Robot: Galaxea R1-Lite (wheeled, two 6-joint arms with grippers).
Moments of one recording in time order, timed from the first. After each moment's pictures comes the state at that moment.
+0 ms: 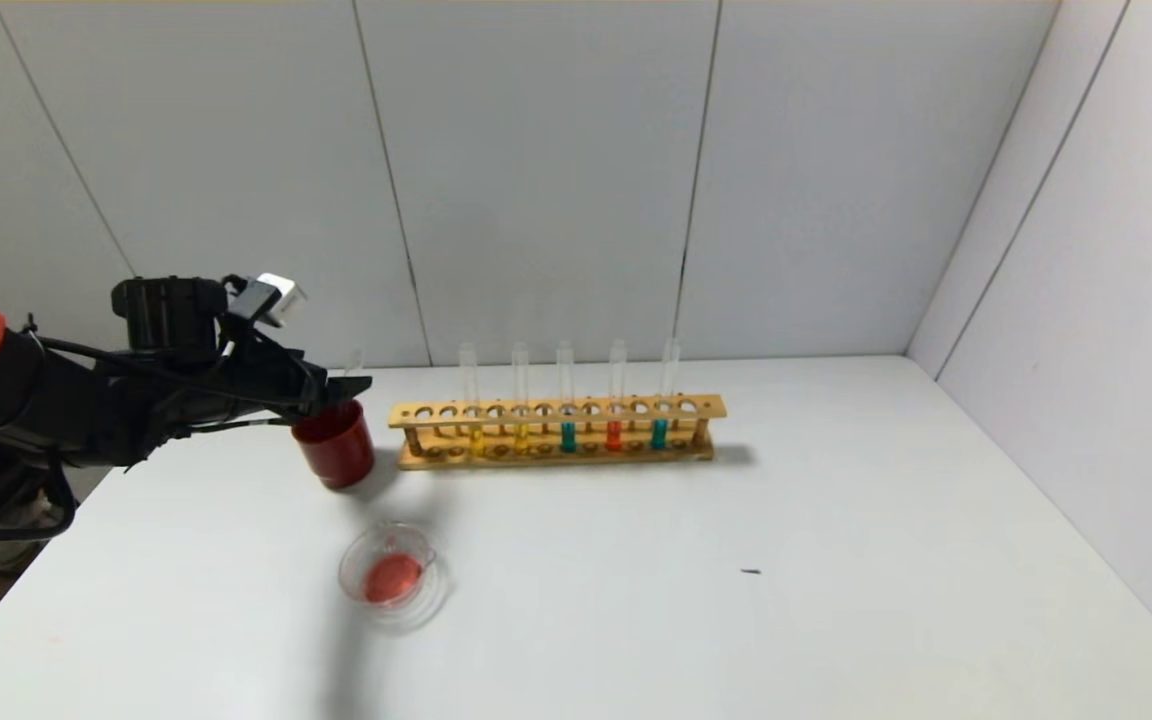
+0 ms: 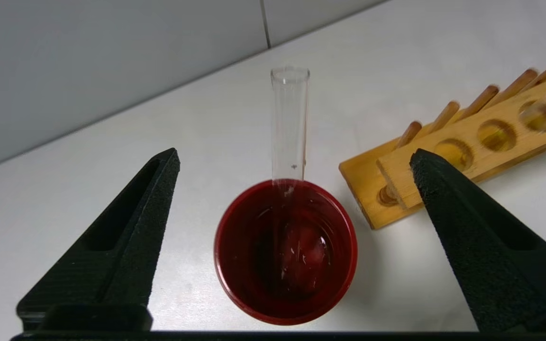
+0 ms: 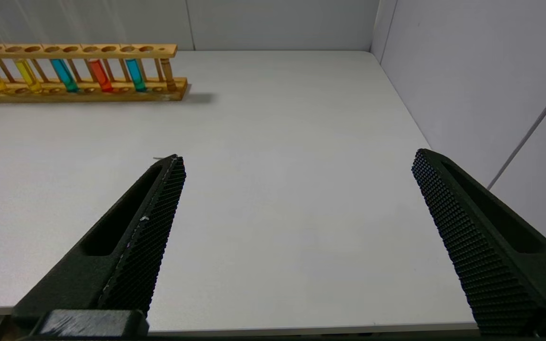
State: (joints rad) left arm 0.05 2.01 -1.06 -0.58 -0.34 0.27; right arm 0.00 0.00 0.00 0.00 0.00 0.00
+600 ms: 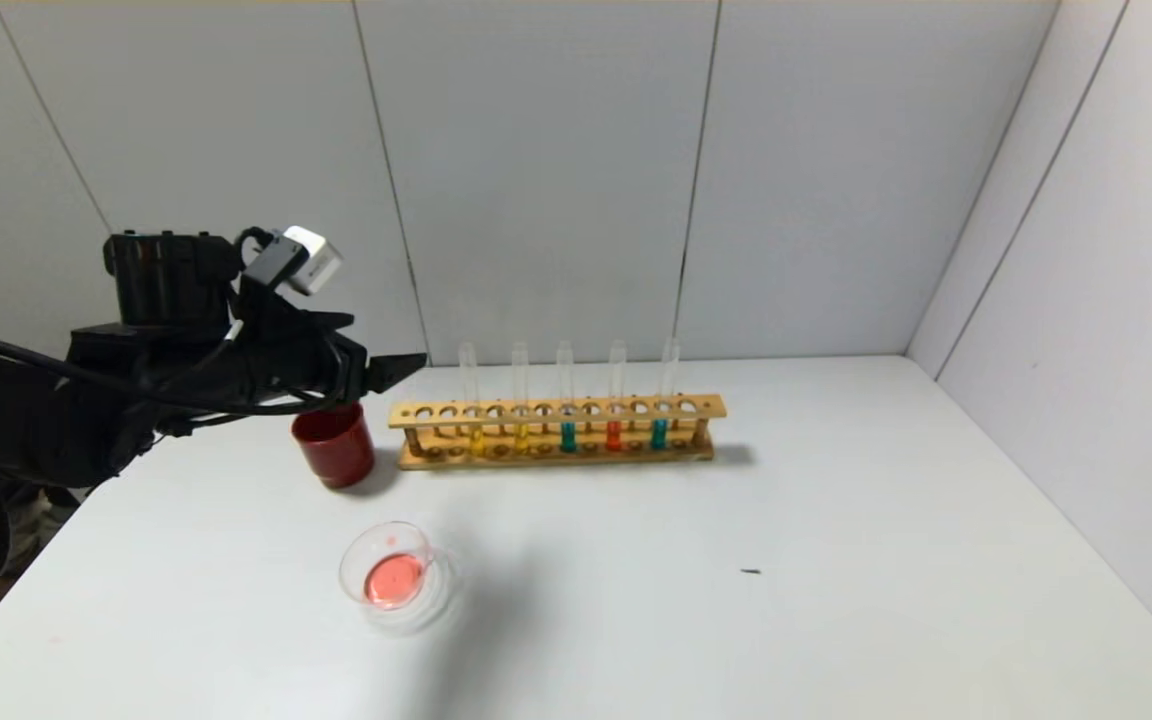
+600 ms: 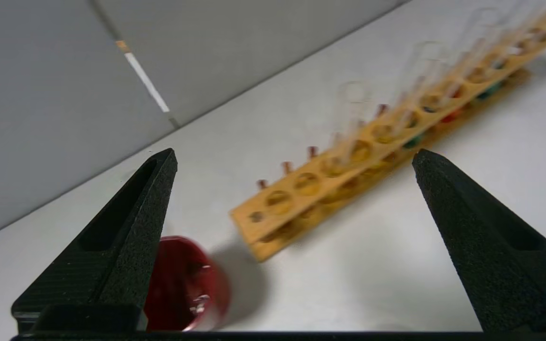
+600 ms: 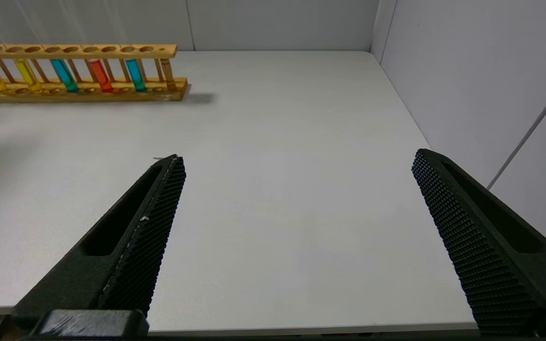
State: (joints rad) left arm -0.15 1.79 -0.95 -0.57 -0.34 0.23; right arm 0.00 0.00 0.00 0.00 0.00 0.00
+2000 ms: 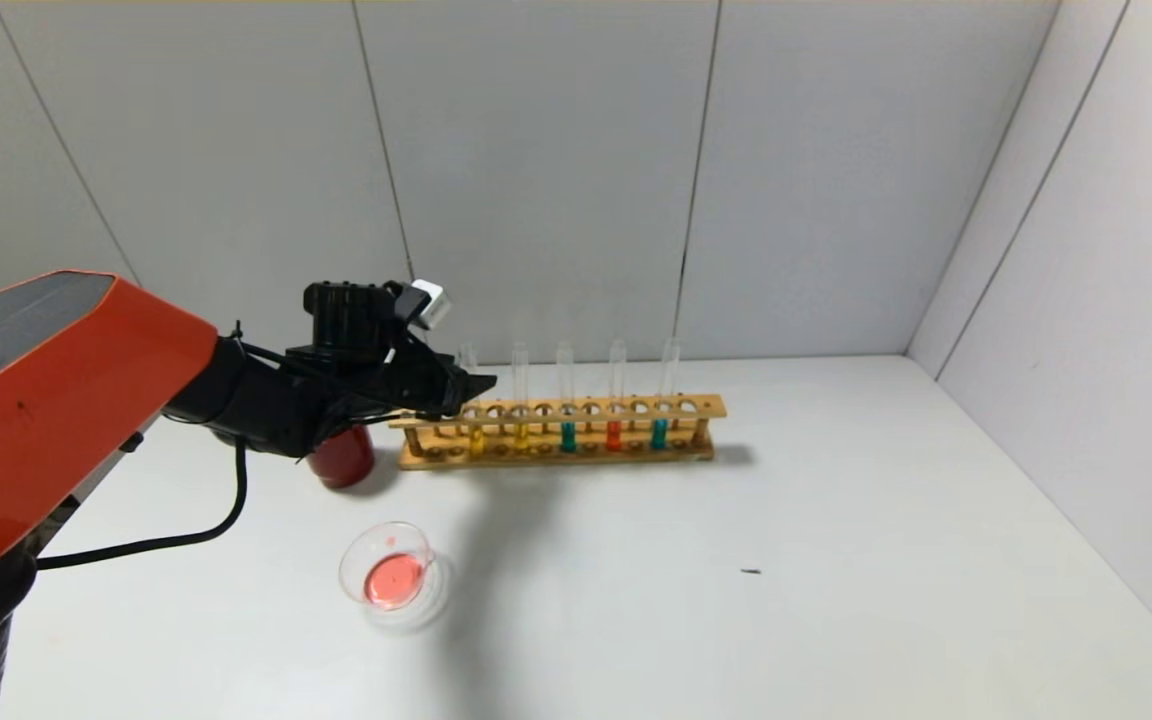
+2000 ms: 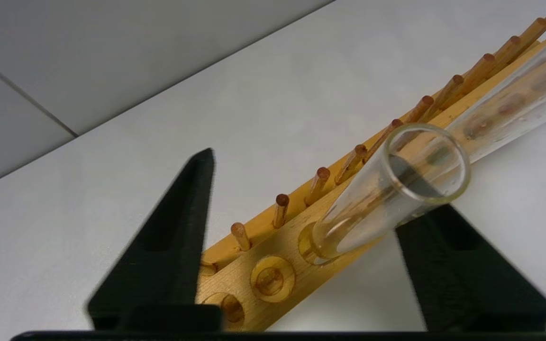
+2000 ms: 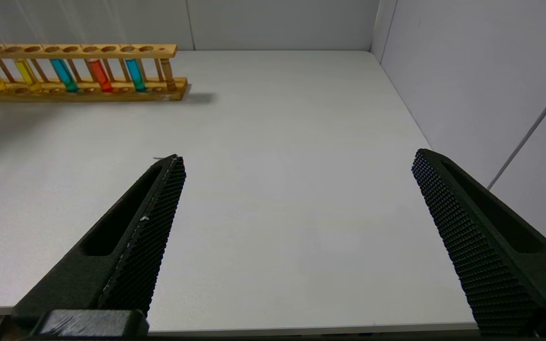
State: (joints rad) left arm -0.24 2.21 -1.28 -0.58 -0.33 0.15; right arm 0.00 0.00 0.00 0.00 0.00 0.00
